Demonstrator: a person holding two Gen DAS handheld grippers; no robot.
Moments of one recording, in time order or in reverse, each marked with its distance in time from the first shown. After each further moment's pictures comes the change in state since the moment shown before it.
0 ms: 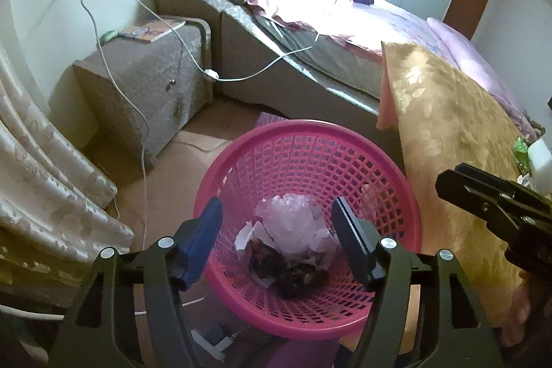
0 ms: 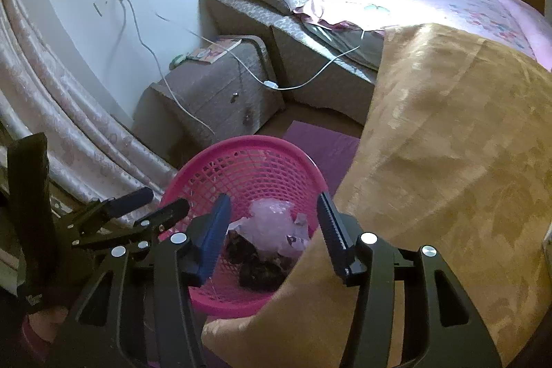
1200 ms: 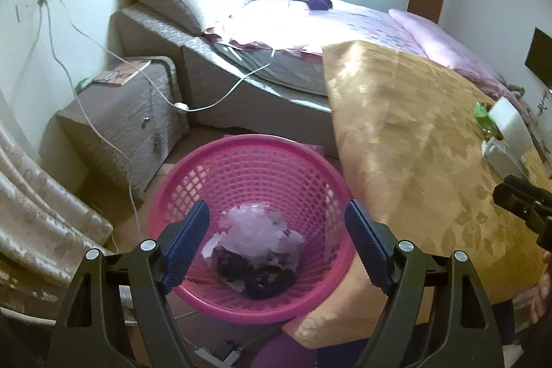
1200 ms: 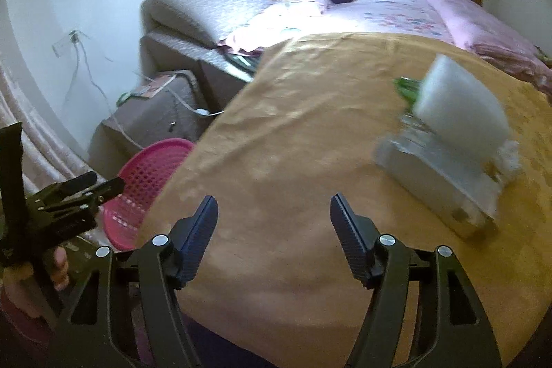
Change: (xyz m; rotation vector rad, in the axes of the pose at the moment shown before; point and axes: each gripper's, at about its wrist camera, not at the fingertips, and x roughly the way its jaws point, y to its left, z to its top) left arm -0.032 -0.065 -0.015 0.175 -0.078 -0.045; right arm -0.109 -0.094 -0.073 0.144 -0.142 -0.229
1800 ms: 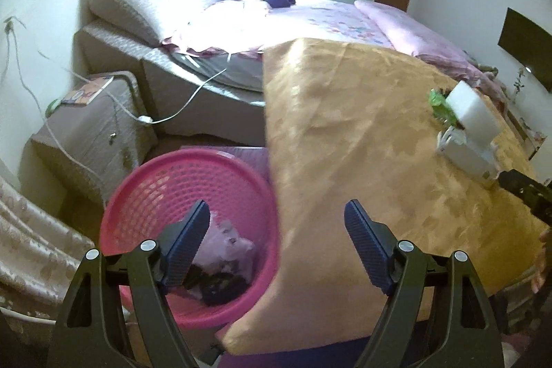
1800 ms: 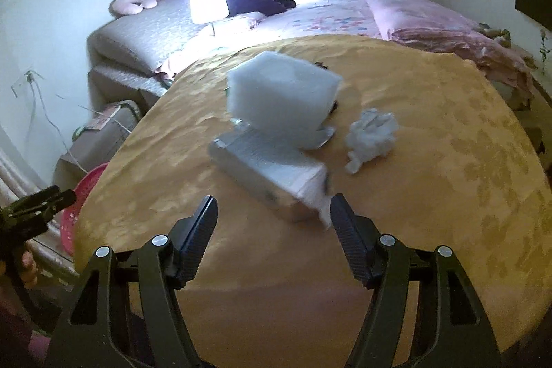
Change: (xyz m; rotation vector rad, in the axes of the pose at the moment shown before) left arm 0.000 -0.063 0.014 0.090 0.005 -0.100; right arm -0.034 -0.101 -0.013 0.113 -0.064 -0.158
